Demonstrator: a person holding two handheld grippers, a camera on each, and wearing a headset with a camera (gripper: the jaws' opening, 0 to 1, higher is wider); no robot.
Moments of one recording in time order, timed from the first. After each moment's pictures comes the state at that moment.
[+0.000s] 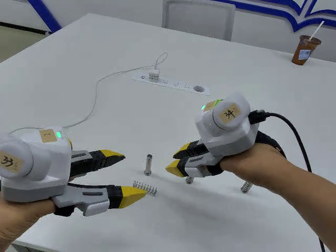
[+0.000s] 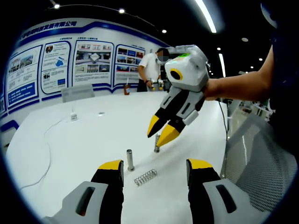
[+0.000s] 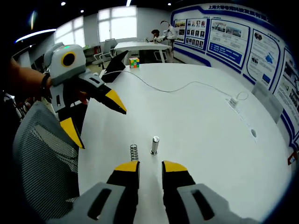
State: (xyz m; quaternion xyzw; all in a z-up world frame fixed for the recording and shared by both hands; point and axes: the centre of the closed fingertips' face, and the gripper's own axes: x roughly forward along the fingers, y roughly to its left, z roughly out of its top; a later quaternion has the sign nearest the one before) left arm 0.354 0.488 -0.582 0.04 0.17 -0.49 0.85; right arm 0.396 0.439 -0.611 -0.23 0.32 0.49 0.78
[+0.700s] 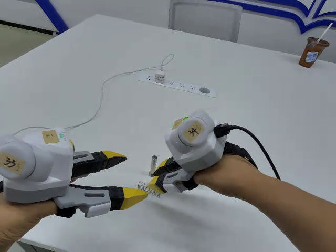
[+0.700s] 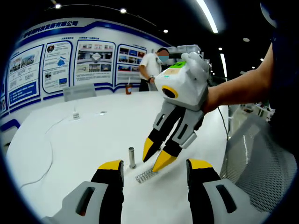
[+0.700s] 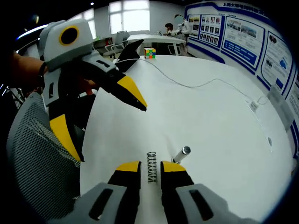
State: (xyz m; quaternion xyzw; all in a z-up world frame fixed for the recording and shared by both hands) left arm 0.352 0.493 -0.583 0.04 0.17 -0.48 0.86; right arm 0.380 0.483 -0.646 -0.25 0.34 0.52 0.74
